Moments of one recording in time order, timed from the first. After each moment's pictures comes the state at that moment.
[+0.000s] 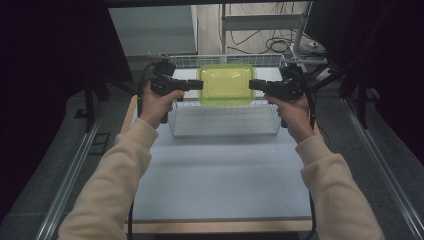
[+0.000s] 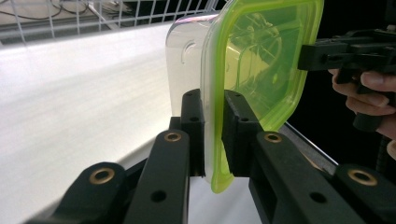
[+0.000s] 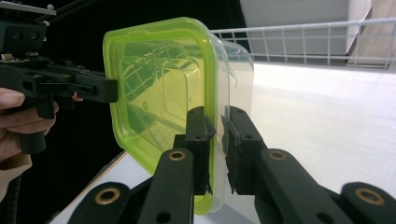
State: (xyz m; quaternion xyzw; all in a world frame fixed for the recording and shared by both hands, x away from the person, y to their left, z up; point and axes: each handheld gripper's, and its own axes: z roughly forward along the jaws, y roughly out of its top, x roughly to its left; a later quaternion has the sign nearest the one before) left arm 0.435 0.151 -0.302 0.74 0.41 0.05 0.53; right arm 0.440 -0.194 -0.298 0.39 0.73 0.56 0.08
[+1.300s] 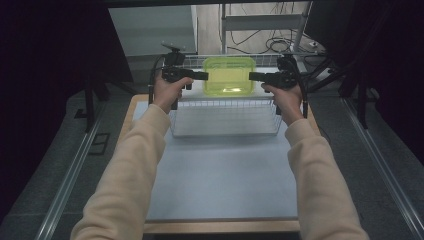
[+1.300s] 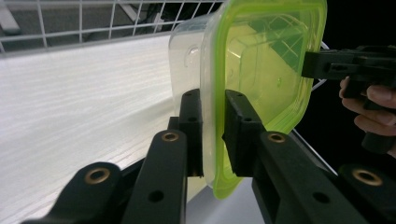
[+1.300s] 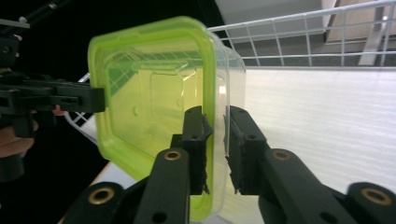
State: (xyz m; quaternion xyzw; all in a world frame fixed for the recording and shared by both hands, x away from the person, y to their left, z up) left arm 0.497 0.137 -0.318 0.73 0.46 0.02 0.51; right arm 0.501 -0.193 -0.318 0.46 0.71 0.53 0.07
